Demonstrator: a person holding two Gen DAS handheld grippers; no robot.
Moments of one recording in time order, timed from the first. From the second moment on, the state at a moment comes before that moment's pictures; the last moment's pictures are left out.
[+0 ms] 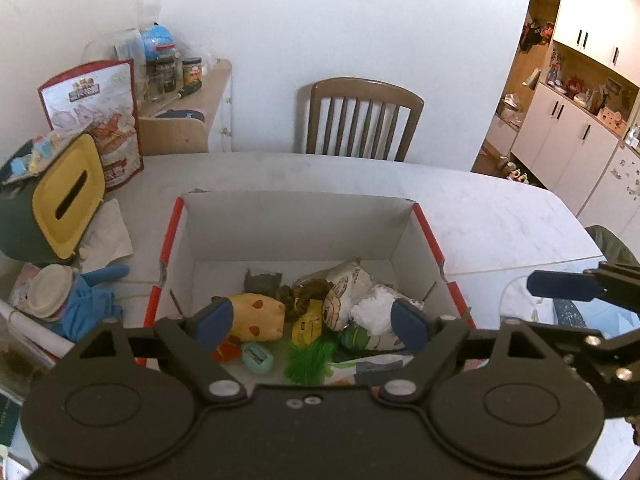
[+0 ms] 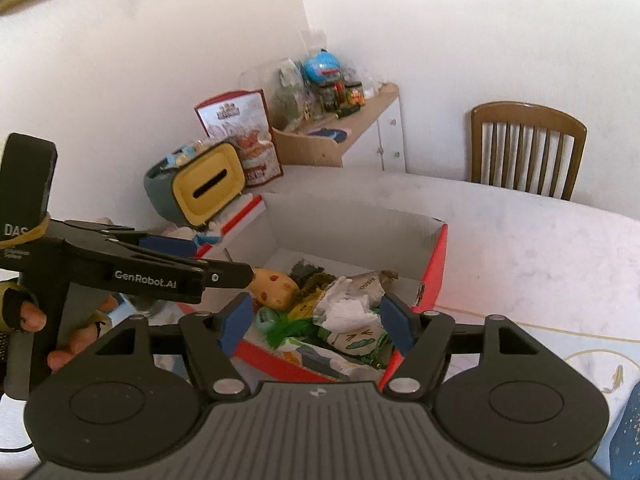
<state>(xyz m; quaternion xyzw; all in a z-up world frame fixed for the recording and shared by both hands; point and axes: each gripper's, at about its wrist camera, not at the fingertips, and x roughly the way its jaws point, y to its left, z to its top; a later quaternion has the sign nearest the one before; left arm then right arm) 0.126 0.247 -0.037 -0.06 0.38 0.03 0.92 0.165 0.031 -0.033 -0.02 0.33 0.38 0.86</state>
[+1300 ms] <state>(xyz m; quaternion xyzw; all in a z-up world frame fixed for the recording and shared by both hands) 0.069 0.196 -0.023 -0.05 0.36 0.06 0.93 0.109 -0.043 -0.034 0.03 0.26 0.35 0.90</state>
